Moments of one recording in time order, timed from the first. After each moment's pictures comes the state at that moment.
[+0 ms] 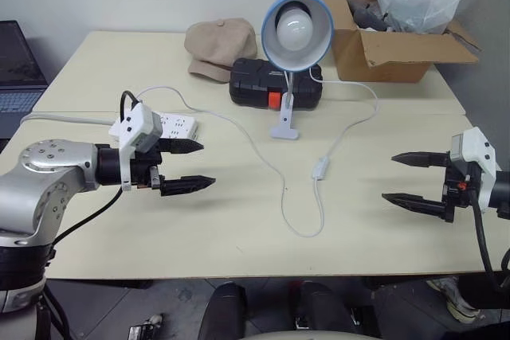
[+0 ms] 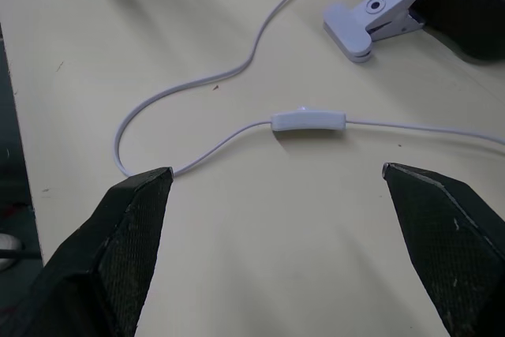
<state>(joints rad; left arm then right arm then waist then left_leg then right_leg) -0.34 0.98 0.13 -0.22 -0.61 0.70 -1.19 -0.04 -1.00 -0.33 -0.33 0.59 0.54 1.15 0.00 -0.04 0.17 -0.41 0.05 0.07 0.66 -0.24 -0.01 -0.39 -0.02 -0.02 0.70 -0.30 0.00</state>
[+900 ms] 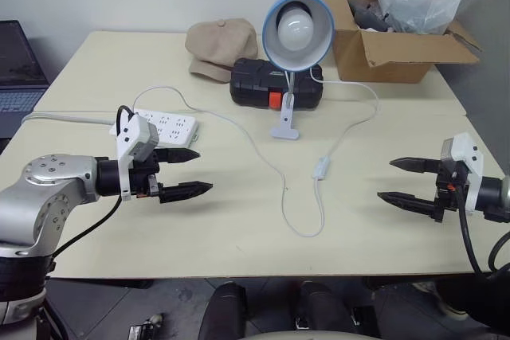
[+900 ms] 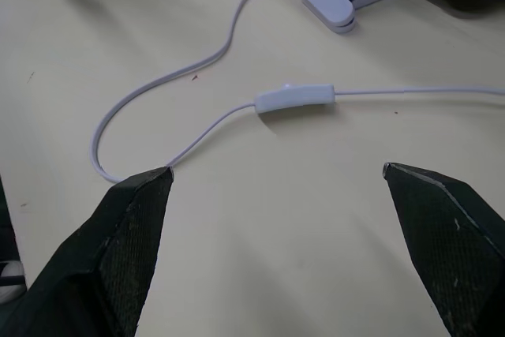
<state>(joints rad) -0.28 0.95 0.16 -0.22 -0.64 0.69 -1.14 -0.06 -0.96 -0.29 -0.30 0.58 0.62 1.06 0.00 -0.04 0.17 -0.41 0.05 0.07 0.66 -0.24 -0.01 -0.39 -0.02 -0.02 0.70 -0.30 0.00</state>
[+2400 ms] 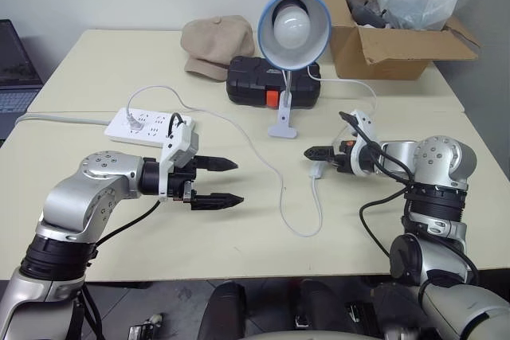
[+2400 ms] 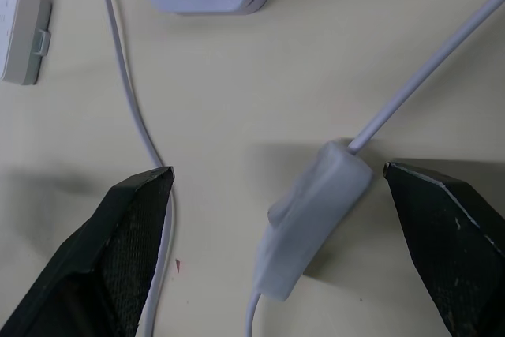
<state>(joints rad) -0.40 0.84 -0.04 -0.18 -0.61 0.65 -1.24 -0.78 -0.22 -0.38 0.09 0.57 1.60 0.17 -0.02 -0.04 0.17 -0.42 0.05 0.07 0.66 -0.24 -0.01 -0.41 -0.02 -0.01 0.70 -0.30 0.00</state>
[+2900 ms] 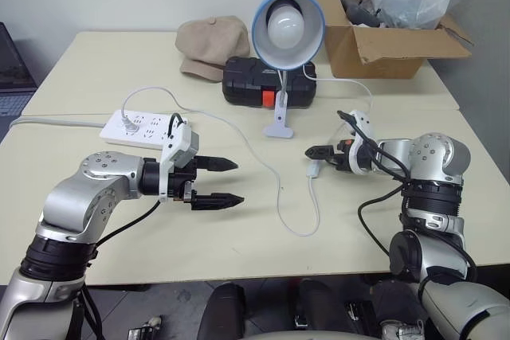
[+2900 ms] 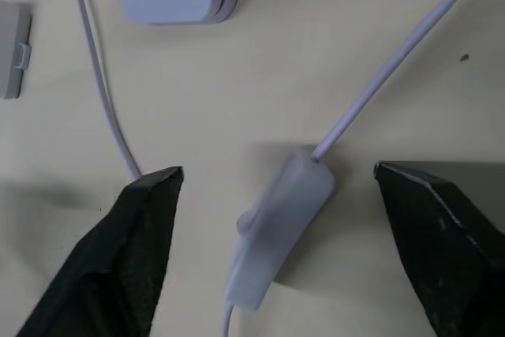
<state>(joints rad) -0.40 0.84 -0.04 -0.19 -0.61 0.65 -1.23 -0.81 -0.23 -0.37 0.19 0.52 1.55 0.20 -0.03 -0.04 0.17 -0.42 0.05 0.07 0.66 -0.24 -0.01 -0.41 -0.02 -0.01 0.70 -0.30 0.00</state>
